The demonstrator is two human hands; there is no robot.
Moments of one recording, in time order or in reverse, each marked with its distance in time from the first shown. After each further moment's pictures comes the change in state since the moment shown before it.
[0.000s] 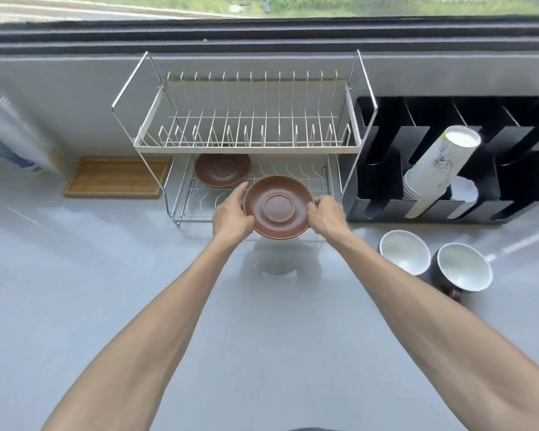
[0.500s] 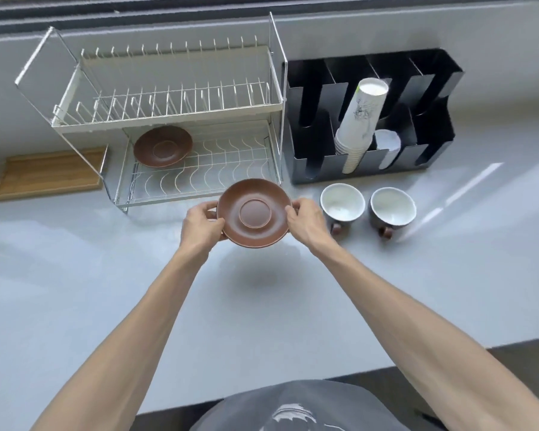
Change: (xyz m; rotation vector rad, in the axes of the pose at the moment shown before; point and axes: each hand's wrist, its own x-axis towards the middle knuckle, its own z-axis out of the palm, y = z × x) left_hand -0.091 -0.007 0.035 -0.318 -0.117 -0.137; right_hand -0.094 0.083 -0.028 0.081 0.039 0.013
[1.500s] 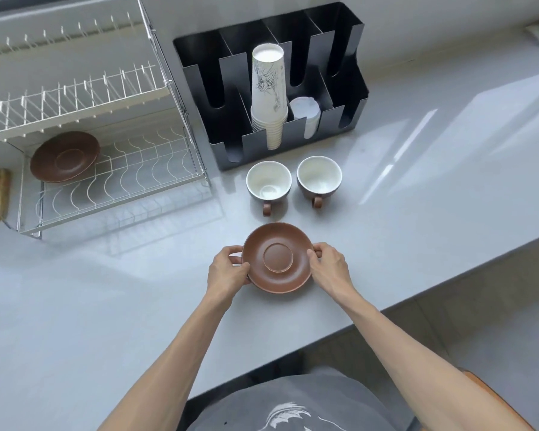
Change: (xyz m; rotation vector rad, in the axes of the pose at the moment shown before) left_hand -0.089 -0.058 0.156 0.165 -0.273 -0.133; right_hand -0.084 0.194 -0.062 0.031 0.104 0.321
